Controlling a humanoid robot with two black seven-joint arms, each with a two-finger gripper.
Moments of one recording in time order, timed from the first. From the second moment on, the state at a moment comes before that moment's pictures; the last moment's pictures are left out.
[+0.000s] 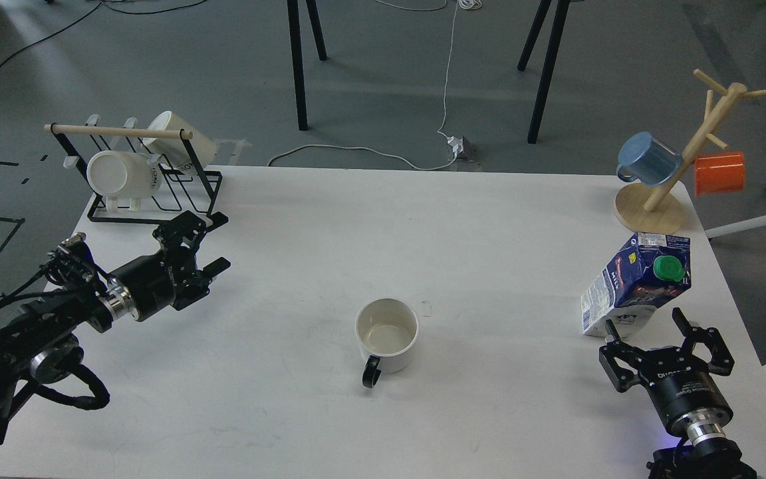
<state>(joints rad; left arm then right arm) -0.50 0.51 -0.48 -0.74 0.62 -0.49 -0.49 -0.07 -0.56 0.73 1.32 0.62 0.49 0.48</state>
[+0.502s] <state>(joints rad) -0.48 0.49 -0.49 -0.73 0.62 -0.49 -0.49 -0.05 -0.55 0.74 1.30 0.62 0.49 0.48</state>
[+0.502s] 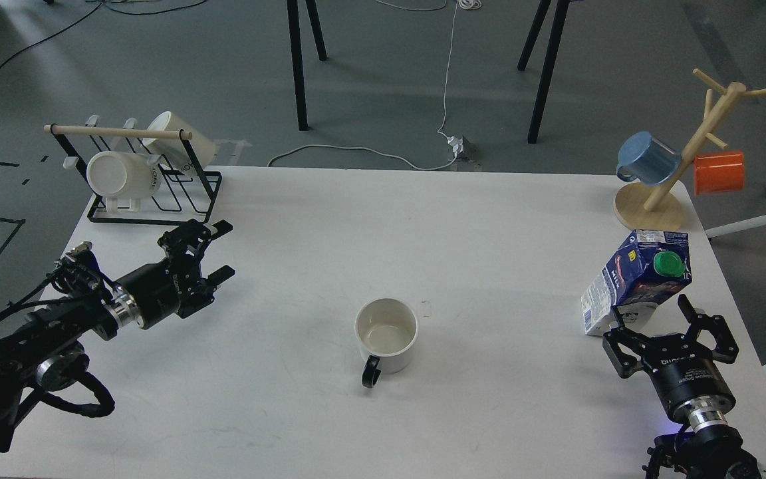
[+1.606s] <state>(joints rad) -0.45 0.47 -0.48 -0.73 0.62 -0.49 -0.49 0.05 -0.42 0.73 1.19 0.62 0.49 0.48</state>
